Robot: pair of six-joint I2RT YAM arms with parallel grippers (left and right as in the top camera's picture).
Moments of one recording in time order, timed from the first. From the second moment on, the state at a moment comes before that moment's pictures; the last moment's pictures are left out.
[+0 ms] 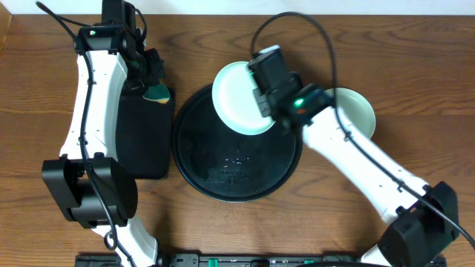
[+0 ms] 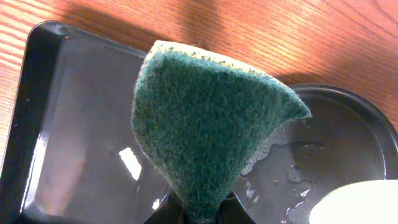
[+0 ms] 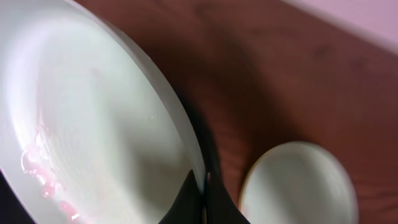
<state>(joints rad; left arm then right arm) 0.04 1.90 1.83 -1.20 0.09 -0.30 0.68 1.74 1.51 -0.71 0.46 0.15</state>
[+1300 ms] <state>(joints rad) 0.04 1.90 1.82 -1.21 0.09 -0.30 0.85 1.74 1.51 -0.76 0.72 0.08</state>
